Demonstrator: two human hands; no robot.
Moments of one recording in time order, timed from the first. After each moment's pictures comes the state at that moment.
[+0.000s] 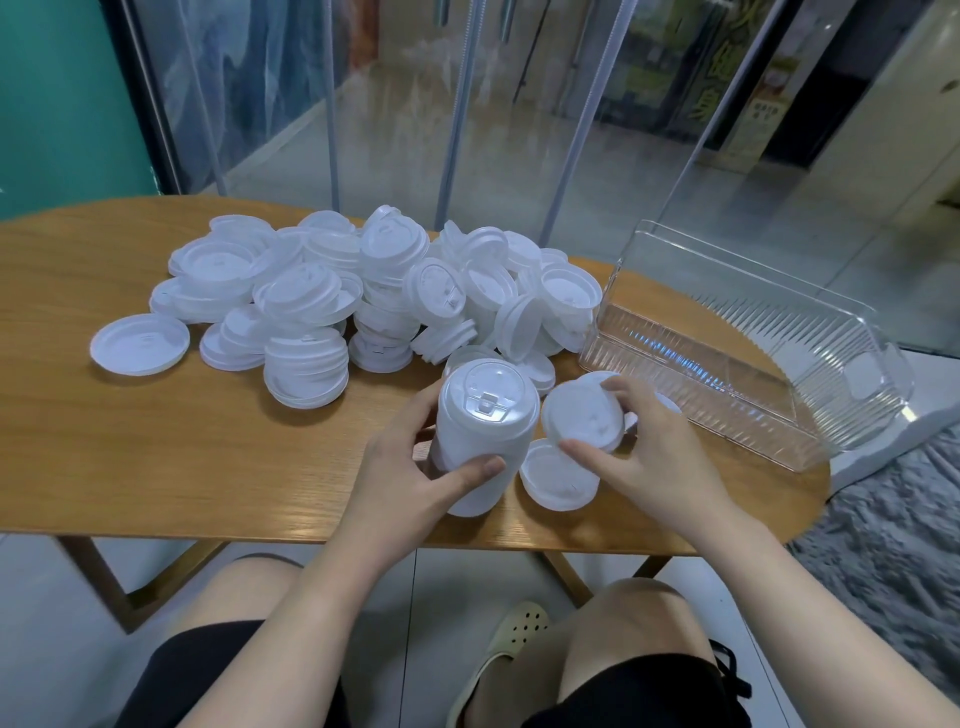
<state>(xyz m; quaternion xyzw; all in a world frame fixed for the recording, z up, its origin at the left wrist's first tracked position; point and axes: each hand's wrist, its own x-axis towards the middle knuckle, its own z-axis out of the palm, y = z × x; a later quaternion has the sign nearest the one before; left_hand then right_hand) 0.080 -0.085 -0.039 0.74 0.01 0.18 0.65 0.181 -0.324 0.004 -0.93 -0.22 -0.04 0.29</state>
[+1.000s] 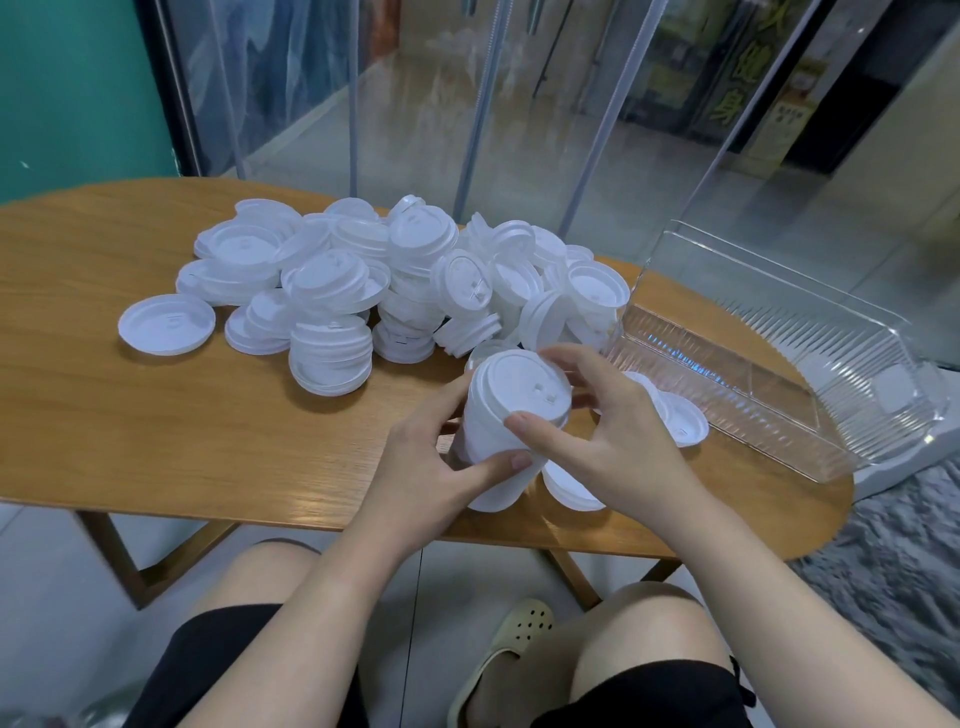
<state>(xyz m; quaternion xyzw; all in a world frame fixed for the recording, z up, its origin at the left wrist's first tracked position) 0.077 -0.079 -0.033 0.75 0.00 0.17 0.64 0.154 -0.251 0.031 -0.86 -0.32 -0.01 0.40</state>
